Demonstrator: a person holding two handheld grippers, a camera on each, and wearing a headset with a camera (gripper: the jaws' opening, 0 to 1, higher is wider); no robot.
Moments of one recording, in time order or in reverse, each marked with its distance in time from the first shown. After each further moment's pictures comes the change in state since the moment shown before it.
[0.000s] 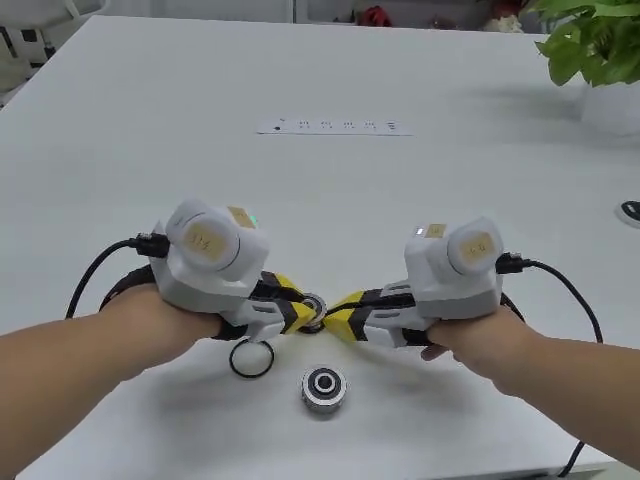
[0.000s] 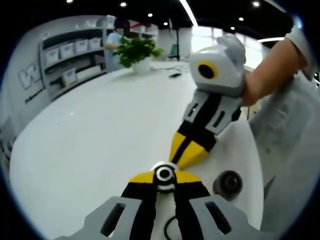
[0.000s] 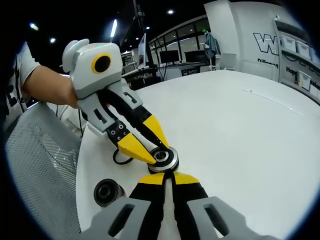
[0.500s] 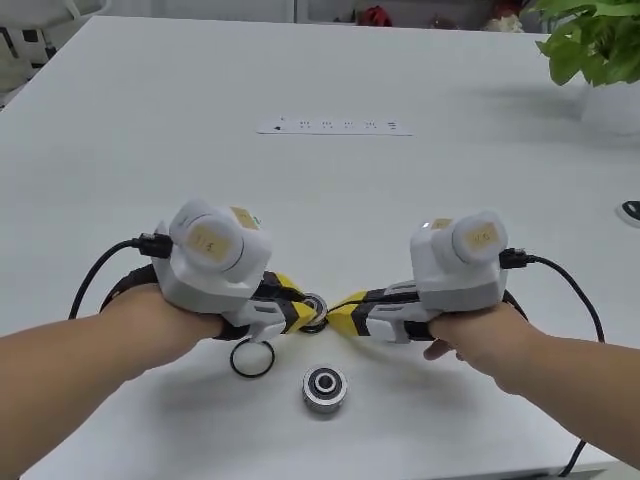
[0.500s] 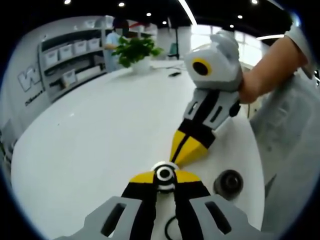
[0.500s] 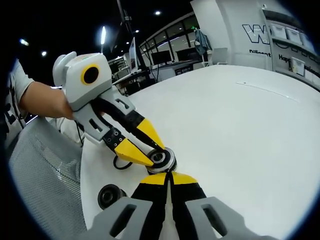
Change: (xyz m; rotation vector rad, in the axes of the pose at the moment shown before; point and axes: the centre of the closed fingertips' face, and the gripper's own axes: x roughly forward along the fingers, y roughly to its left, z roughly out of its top) left arm 0.000 0.000 0.001 0.013 0.008 0.008; right arm -0.003 -0.003 0.001 0.104 -0.006 -0.006
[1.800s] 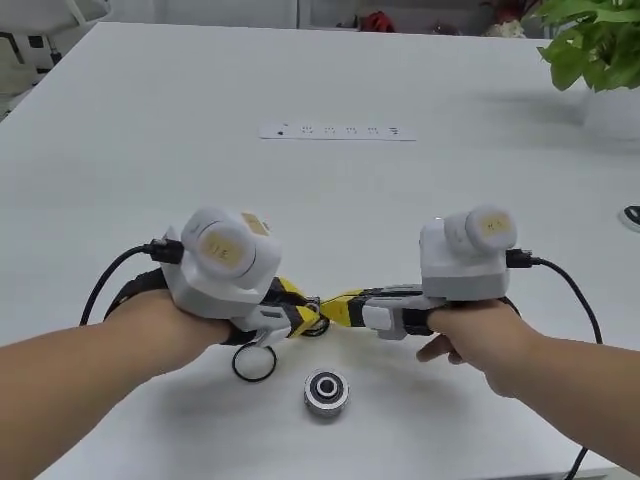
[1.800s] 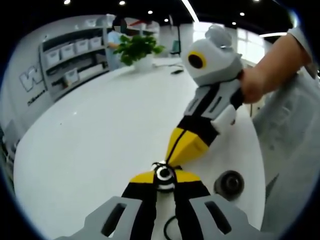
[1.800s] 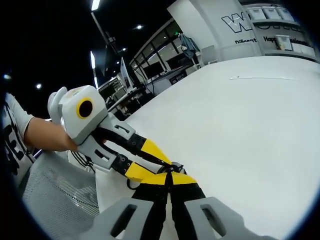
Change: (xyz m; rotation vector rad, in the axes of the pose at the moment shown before) left arm 0.001 0.000 -0.001 -0.001 0.022 0.031; right arm 0.000 0.013 0.023 0.214 -0.107 0.069
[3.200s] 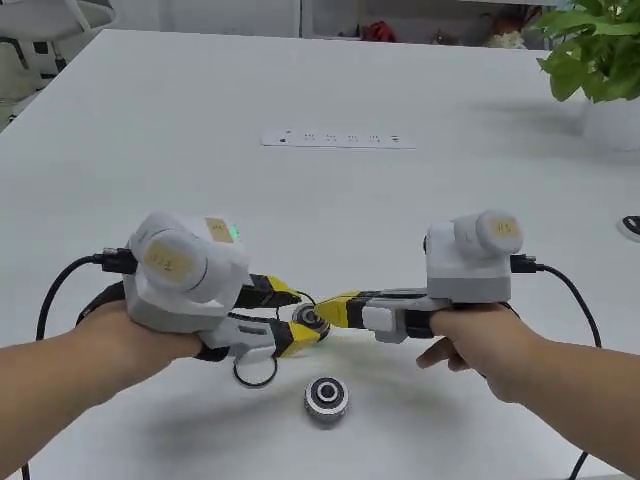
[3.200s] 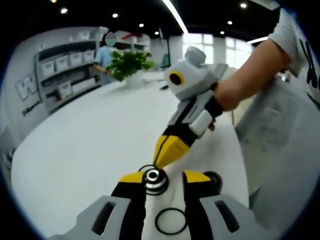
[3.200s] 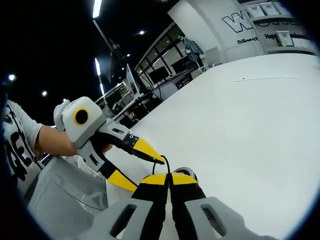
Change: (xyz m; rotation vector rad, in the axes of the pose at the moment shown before) left arm -0.036 -0.018 0.014 0.040 -0.124 -0.076; right arm -0.004 0.011 0.010 0.037 -0.034 0.056
